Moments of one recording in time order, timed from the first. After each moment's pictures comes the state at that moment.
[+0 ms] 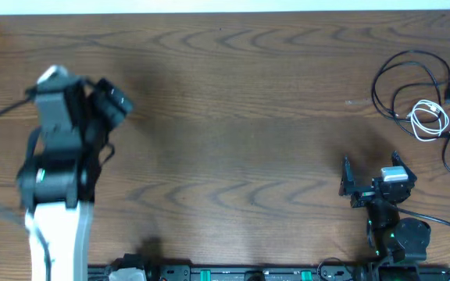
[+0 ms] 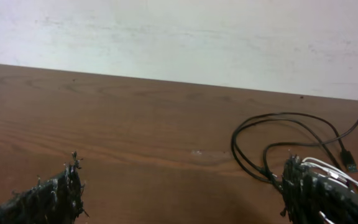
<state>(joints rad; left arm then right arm) 0.07 1.10 1.26 -0.87 -0.12 -0.64 0.00 0.02 0.01 -0.06 -0.09 -0.06</state>
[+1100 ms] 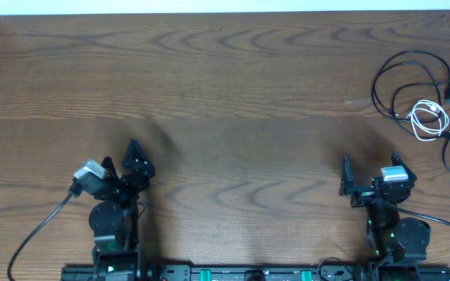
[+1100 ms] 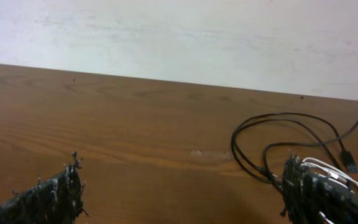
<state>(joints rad) 0.07 0.30 0.05 0.12 -0.09 -0.68 0.00 0.02 0.01 -0.06 -0.09 -0.06</state>
